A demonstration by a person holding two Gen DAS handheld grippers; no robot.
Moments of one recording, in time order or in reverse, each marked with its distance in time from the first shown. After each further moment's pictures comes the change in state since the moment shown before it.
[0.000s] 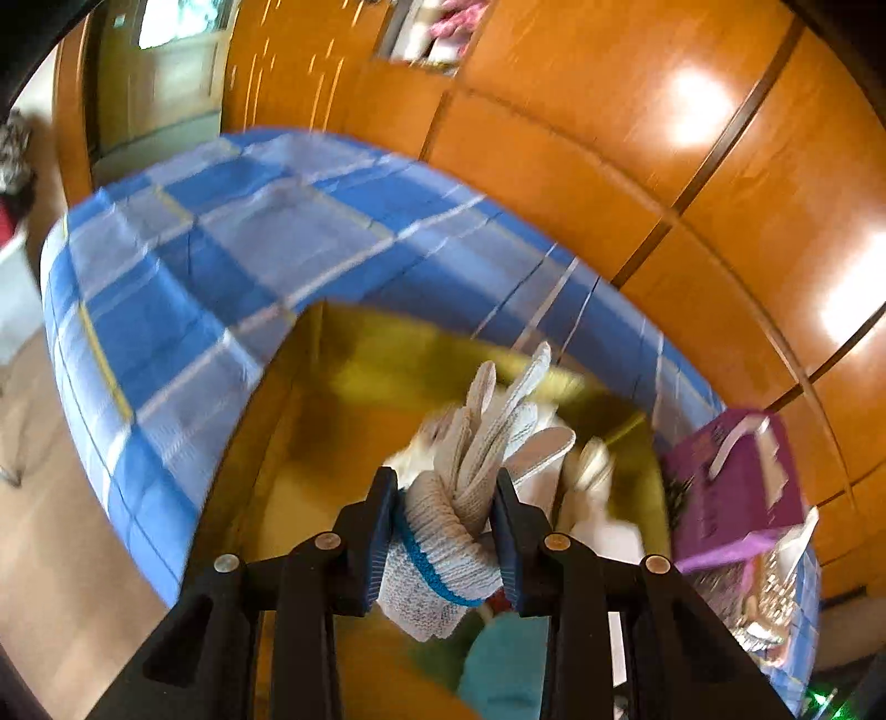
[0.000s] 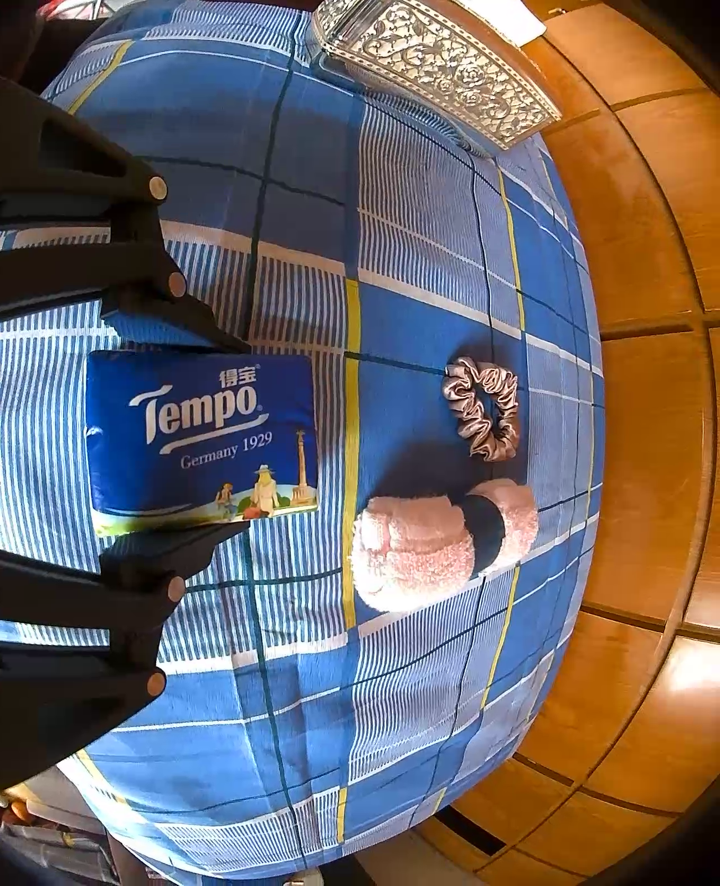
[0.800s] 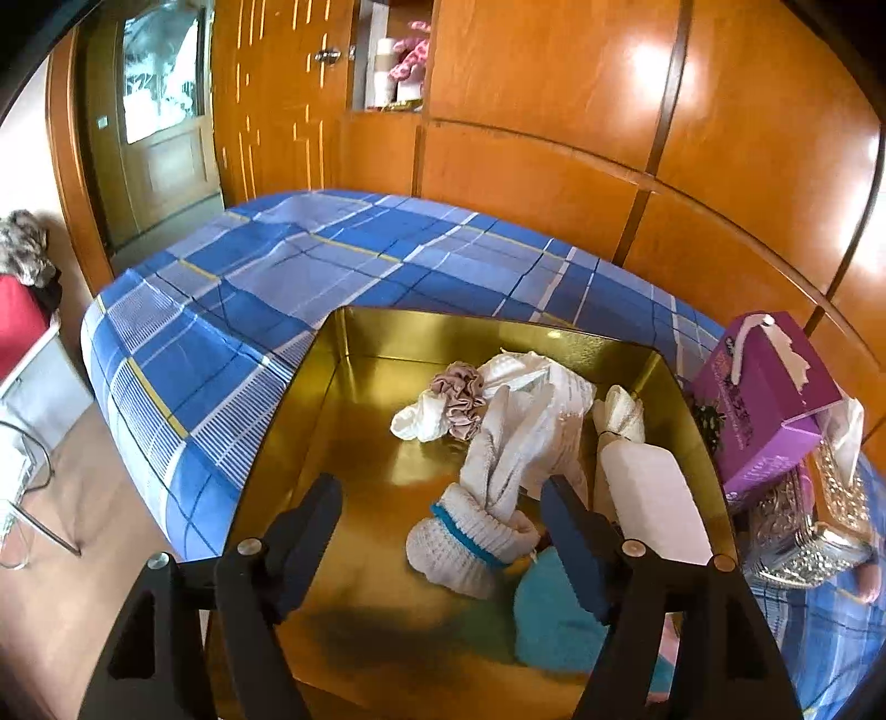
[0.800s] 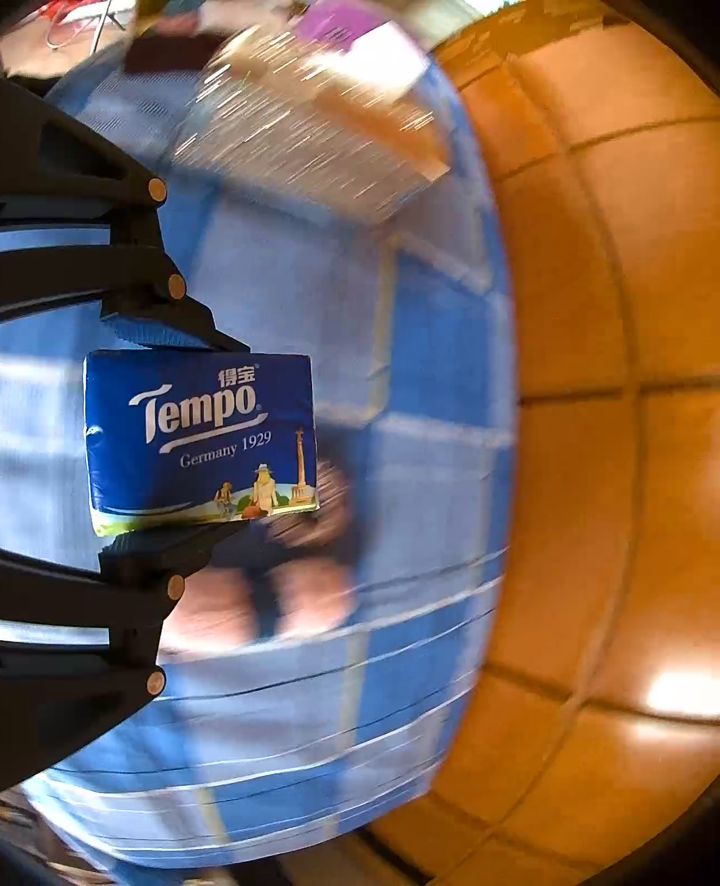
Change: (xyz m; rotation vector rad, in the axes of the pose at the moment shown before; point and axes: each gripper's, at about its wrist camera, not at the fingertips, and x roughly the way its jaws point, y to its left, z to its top) left arm -0.027 -0.021 -0.048 0.205 -0.147 0.143; right arm -0.043 0.046 0.112 -0.075 -0.086 0.101
